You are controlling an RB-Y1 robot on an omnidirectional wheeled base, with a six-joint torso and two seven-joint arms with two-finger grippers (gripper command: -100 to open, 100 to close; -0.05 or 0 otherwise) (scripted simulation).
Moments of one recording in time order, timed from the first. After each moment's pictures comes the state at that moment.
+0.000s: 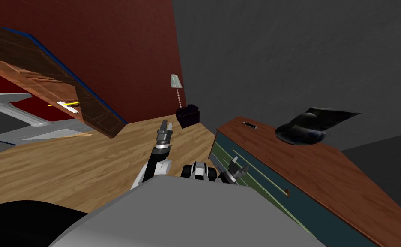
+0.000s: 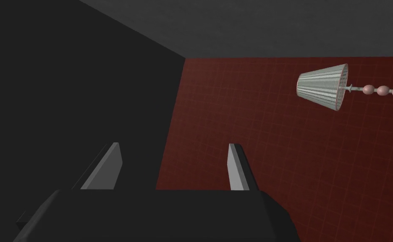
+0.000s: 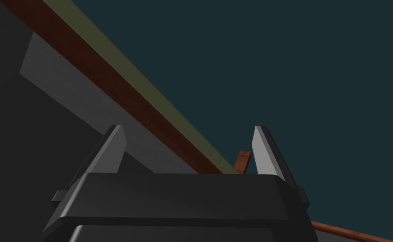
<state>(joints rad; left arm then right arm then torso) 0.51 0.02 -0.04 -2.25 -0.08 -0.51 -0.06 0.18 -0.14 0.50 -0.96 2.12 1.77 0.11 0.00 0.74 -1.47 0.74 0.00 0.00</state>
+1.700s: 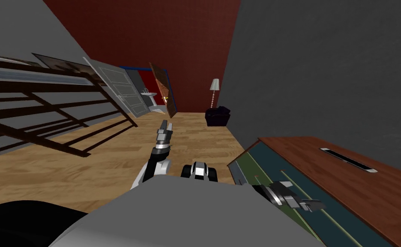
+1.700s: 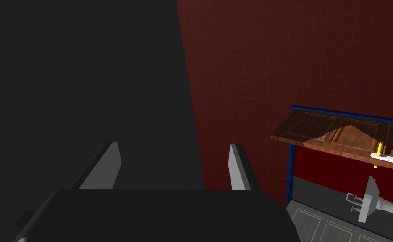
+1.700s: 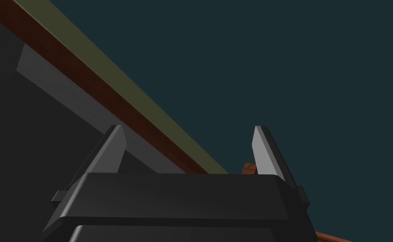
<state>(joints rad) 0.51 0.02 -0.04 -2.25 -0.08 -0.51 -0.06 0.21 -0.36 0.02 -0.85 1.81 1.65 -0.04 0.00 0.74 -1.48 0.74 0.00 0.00</state>
